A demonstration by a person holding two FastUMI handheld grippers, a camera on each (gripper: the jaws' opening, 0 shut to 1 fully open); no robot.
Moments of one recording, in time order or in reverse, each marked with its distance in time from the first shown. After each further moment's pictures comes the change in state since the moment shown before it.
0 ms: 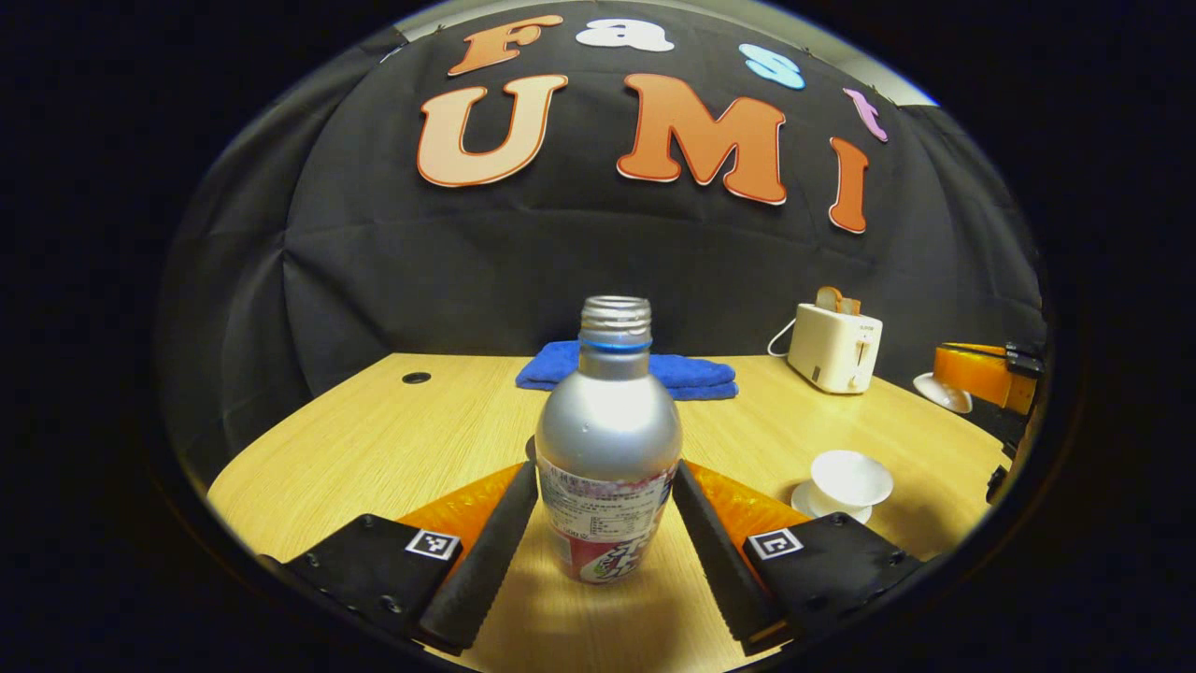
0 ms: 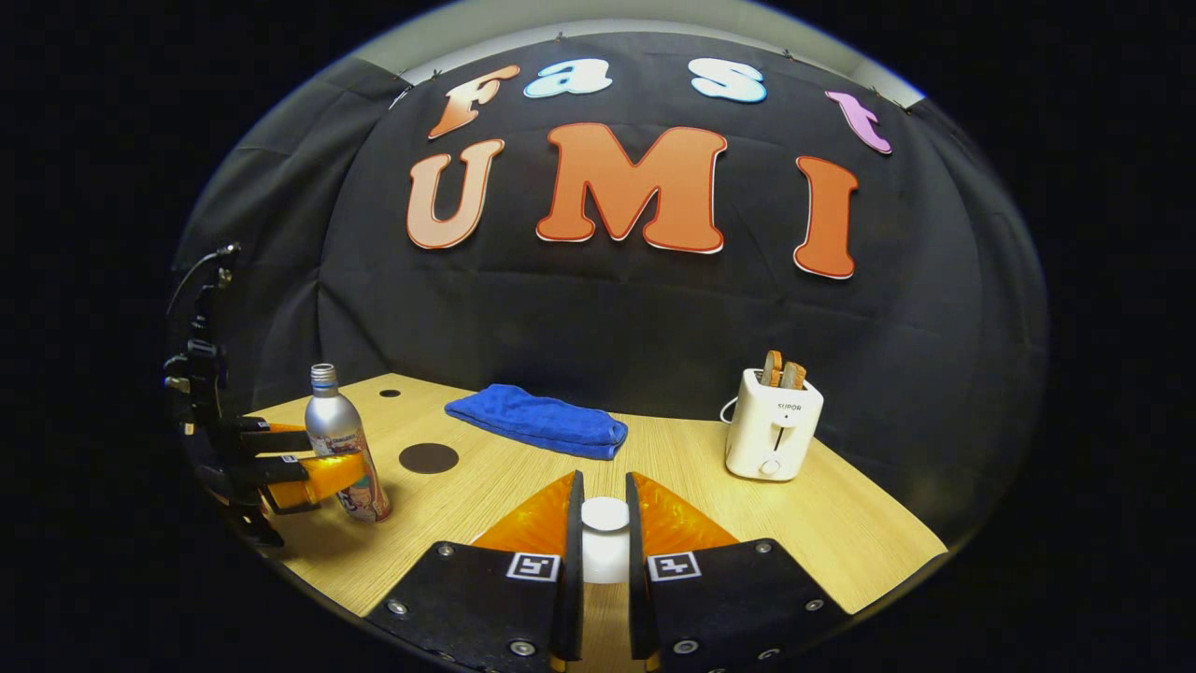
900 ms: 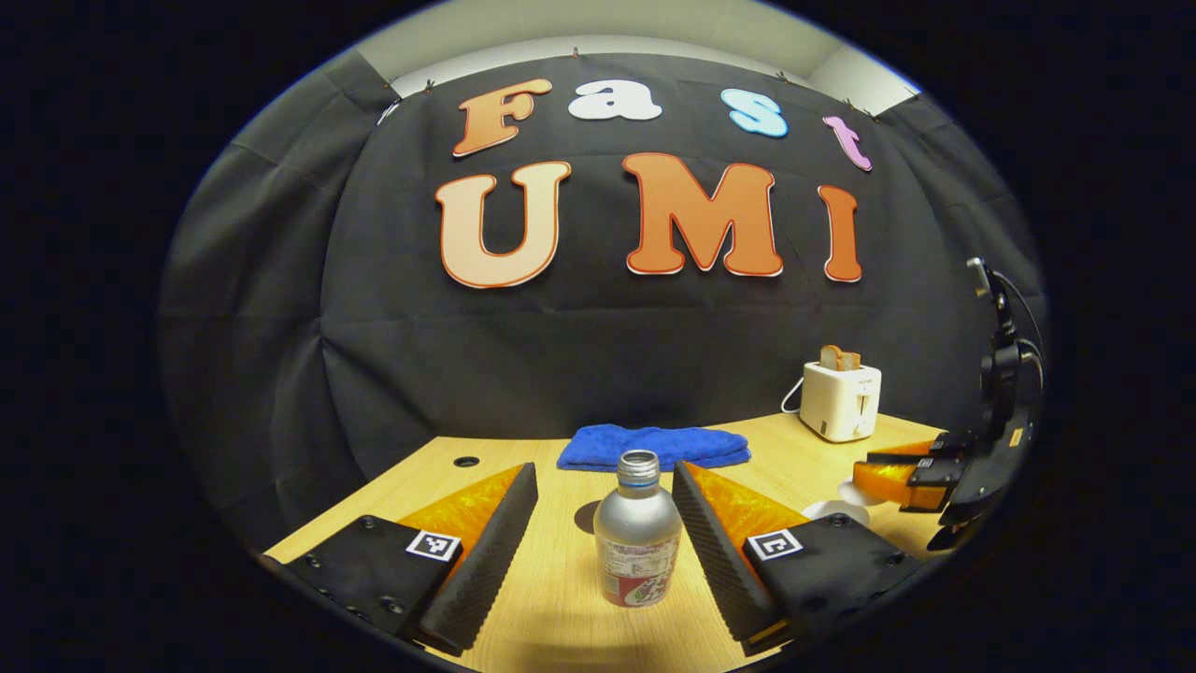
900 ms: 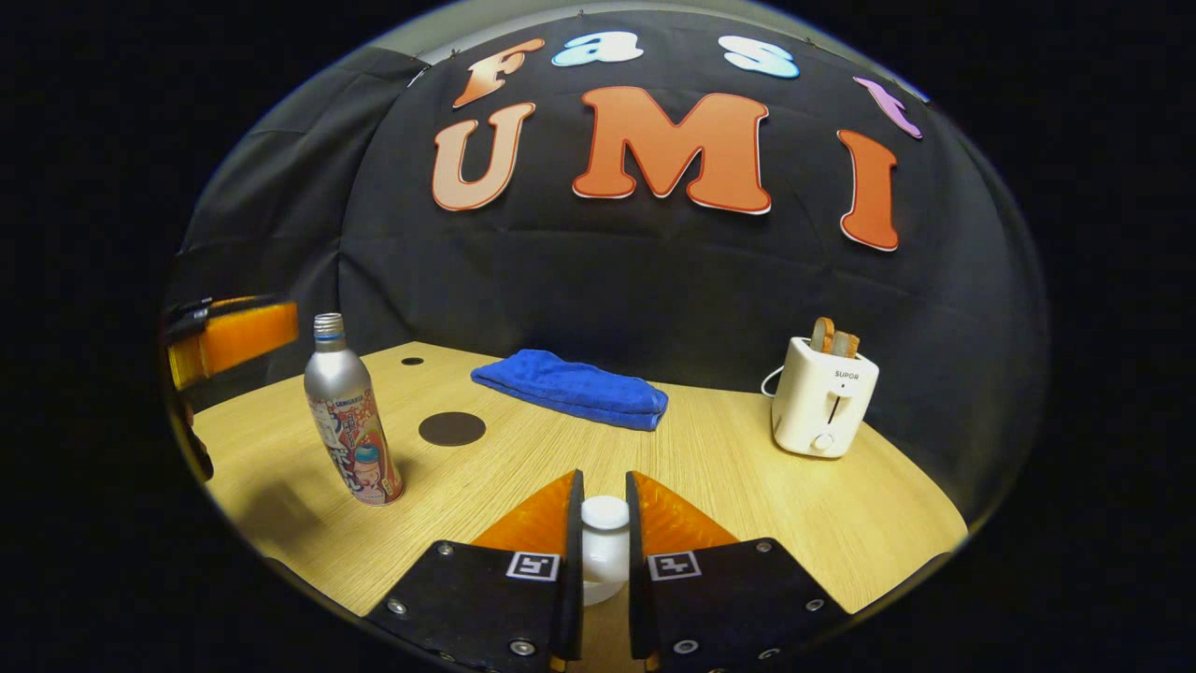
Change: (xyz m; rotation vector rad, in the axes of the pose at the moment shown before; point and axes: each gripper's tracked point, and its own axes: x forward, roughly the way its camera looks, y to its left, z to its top) left arm -0.069 0.015 0.087 0.078 -0.229 0.056; right arm 0.026 0.036 -0.036 -0.026 0.071 0.069
